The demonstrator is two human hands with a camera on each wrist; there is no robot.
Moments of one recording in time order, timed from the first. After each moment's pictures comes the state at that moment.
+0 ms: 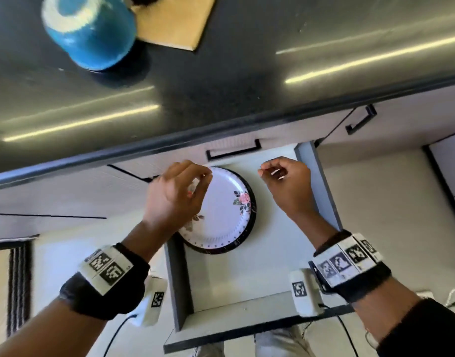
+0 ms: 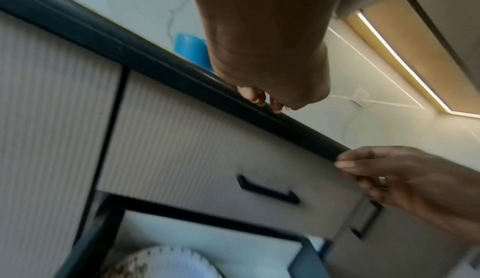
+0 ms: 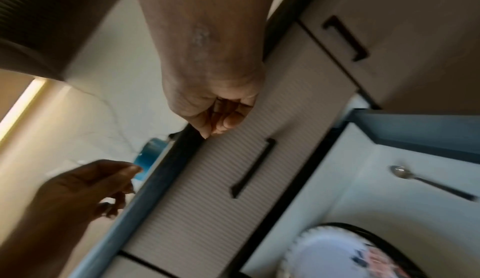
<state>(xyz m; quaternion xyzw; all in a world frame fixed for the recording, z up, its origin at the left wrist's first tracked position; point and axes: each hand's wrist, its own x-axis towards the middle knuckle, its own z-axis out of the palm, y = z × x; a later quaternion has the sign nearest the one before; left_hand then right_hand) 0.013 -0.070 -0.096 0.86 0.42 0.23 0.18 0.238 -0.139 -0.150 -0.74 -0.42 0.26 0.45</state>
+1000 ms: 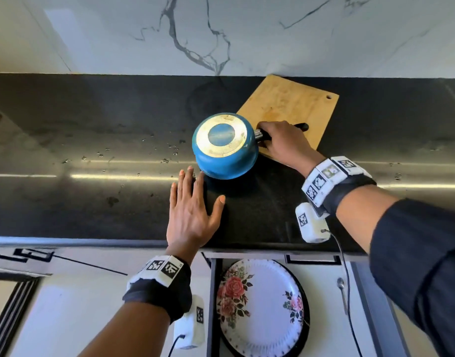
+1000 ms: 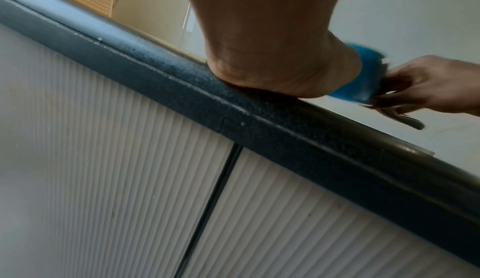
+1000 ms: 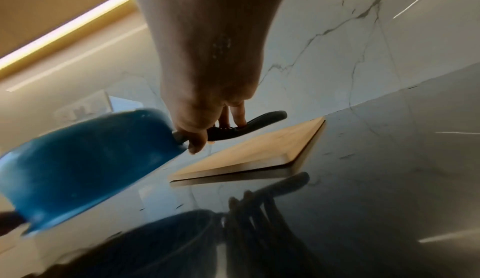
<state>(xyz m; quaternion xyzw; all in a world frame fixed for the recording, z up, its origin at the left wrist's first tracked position) -0.109 0.098 -0.083 0.75 0.62 0.22 0.09 0.139 0.206 -0.007 -0.63 -0.76 0.06 0.12</state>
